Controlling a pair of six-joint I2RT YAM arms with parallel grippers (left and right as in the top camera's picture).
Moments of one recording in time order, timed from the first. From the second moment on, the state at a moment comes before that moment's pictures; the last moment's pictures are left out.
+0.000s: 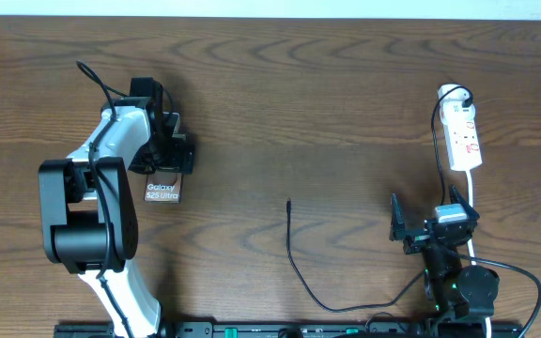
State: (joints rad) left arm 0.03 2.00 1.30 -0.85 0.00 0.10; right arm 0.00 0.01 0.01 -0.06 -0.13 -0.11
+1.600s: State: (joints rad) left arm 0.03 2.00 1.30 -0.87 0.00 0.12; right arm 0.00 0.01 0.01 -0.06 -0.13 -0.11
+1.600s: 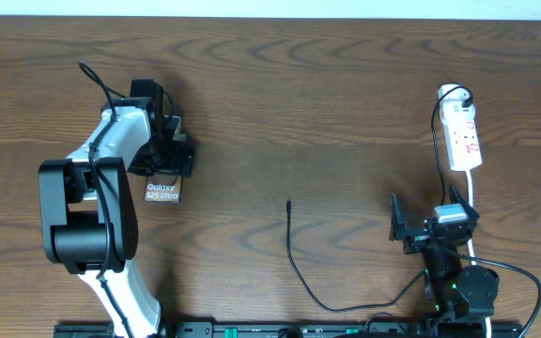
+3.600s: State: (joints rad) left arm 0.03 2.00 1.30 -0.87 0.00 0.13; right arm 0.00 0.01 0.01 -0.06 -0.13 -0.11
